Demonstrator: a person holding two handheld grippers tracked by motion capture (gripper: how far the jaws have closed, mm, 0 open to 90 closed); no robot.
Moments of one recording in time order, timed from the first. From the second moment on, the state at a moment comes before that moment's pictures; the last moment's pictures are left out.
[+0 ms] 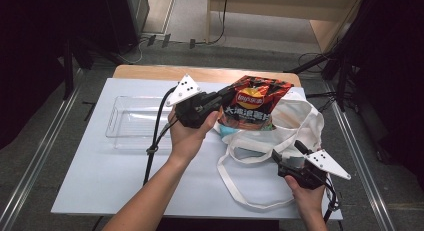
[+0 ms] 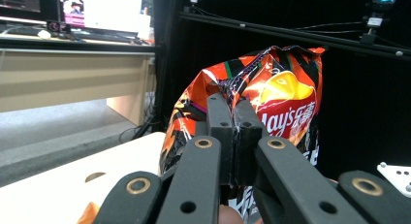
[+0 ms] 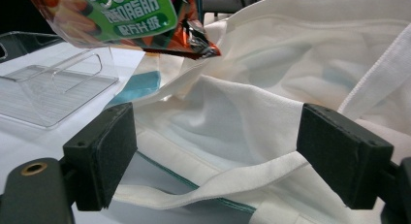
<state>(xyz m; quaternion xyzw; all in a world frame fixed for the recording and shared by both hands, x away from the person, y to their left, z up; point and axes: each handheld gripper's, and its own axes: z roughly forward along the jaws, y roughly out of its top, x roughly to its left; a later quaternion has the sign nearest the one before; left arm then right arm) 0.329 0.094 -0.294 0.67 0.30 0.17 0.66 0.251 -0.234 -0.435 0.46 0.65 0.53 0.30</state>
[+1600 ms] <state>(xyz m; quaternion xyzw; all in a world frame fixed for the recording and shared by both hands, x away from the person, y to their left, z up) 0.323 0.176 -0.288 0.66 0.34 0.22 0.64 0.251 -0.226 -0.437 0.44 0.66 0.53 0.29</state>
